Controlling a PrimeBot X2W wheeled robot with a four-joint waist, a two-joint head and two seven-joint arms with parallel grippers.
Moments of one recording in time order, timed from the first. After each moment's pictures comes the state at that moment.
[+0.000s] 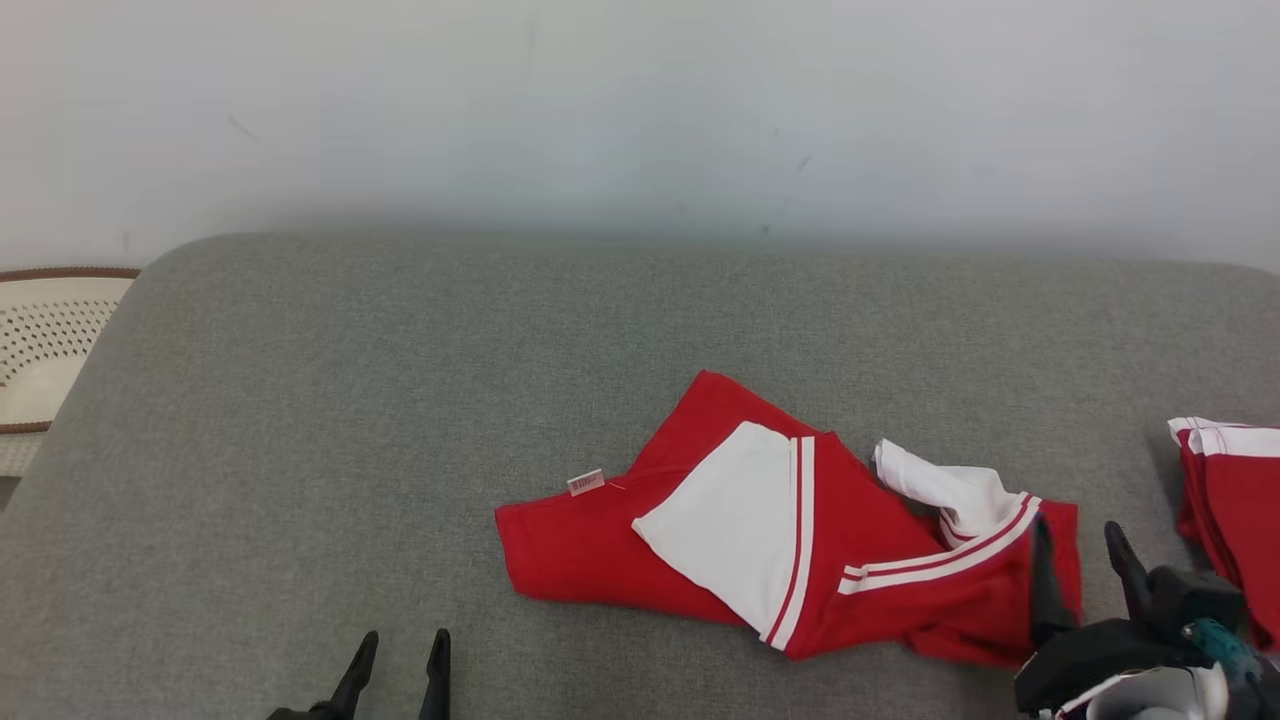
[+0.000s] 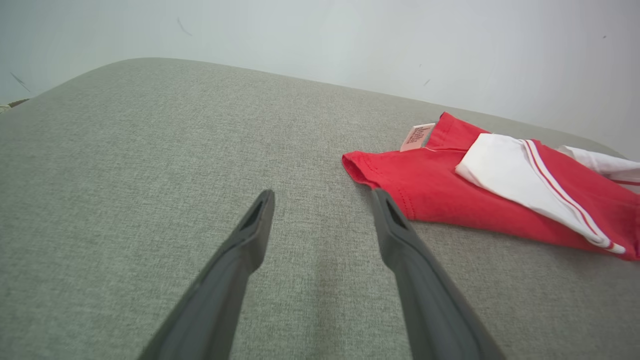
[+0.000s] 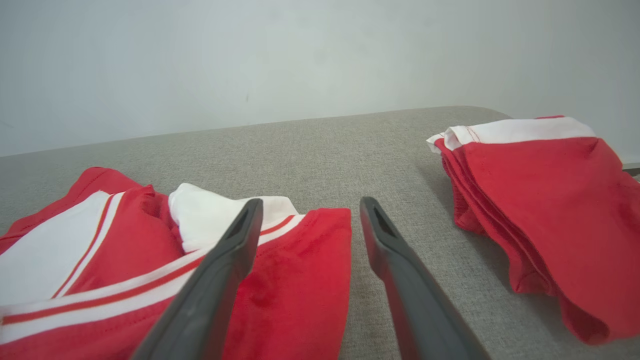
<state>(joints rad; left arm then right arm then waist) -0.10 0.05 -0.13 0.29 -0.21 0.01 -0.26 -0.24 -0.14 -0.07 0.52 0.08 0.13 -0.26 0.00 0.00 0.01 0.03</state>
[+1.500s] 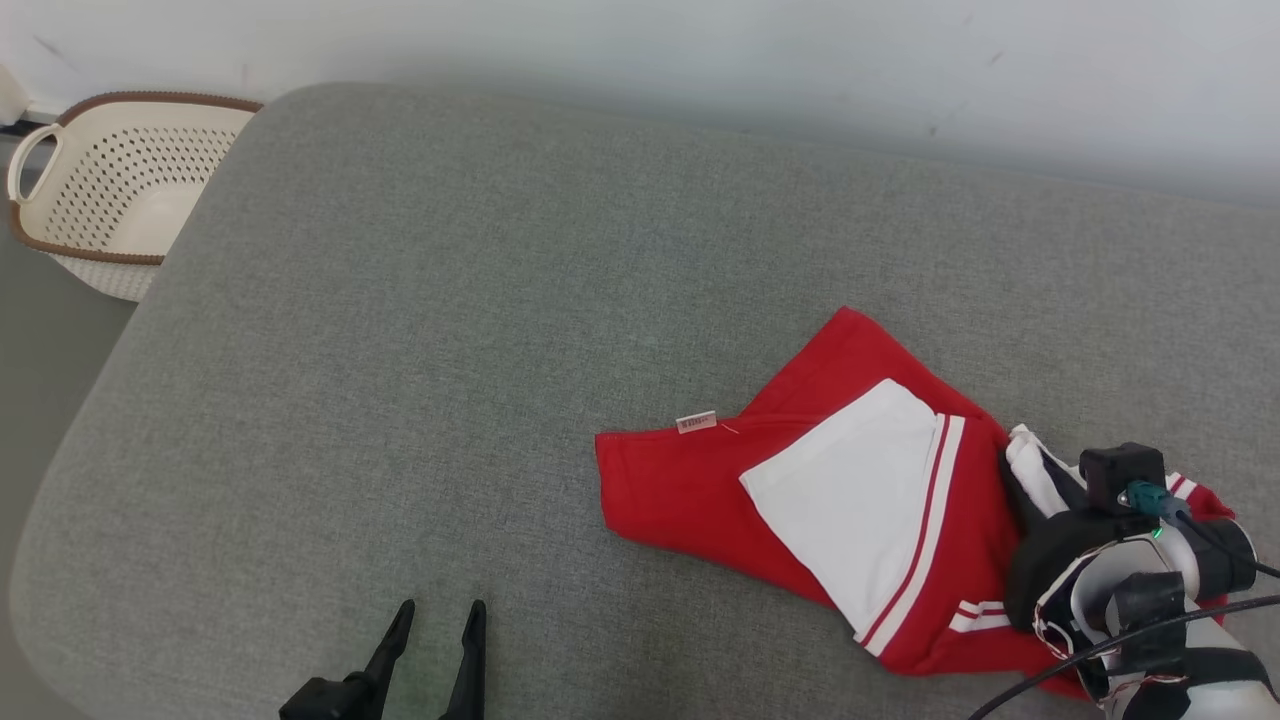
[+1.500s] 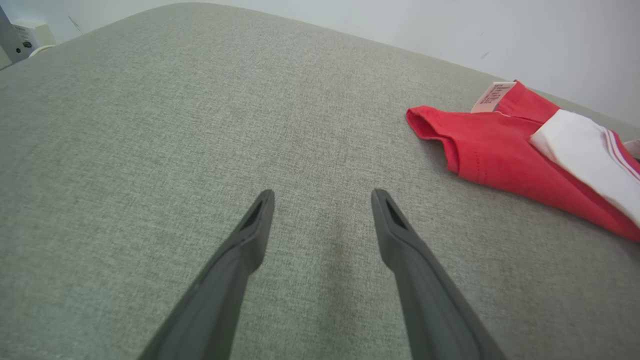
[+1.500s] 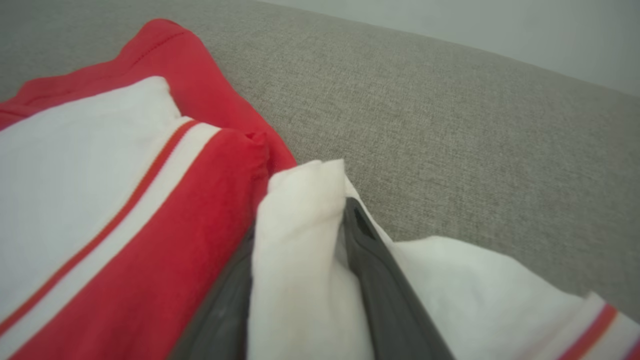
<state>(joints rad) -0.14 0.05 -0.22 0.28 -0.26 0.04 -0.26 -0.61 -0.34 0.48 0.99 0.30 0.13 -0.26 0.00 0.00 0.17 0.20</state>
